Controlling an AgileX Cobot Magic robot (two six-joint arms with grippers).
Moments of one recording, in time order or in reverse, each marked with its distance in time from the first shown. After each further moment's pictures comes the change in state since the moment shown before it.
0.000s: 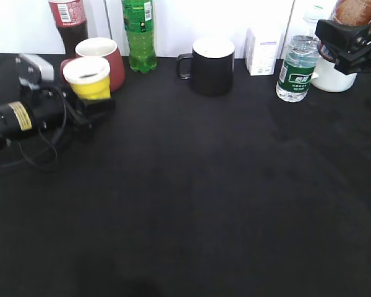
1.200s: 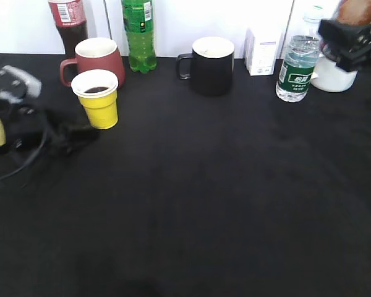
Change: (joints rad) left arm 0.039 -0.219 0.232 0.090 0.239 -0.048; right arm 0.000 0.000 0.000 0.045 0.013 0.000
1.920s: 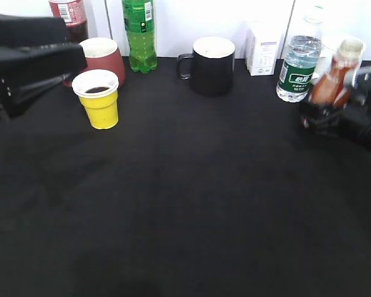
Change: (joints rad) left arm -0.102 -0.710 0.206 0.168 -0.272 -0.367; right arm 0.000 0.449 -0.001 0.196 -0.101 -0.144
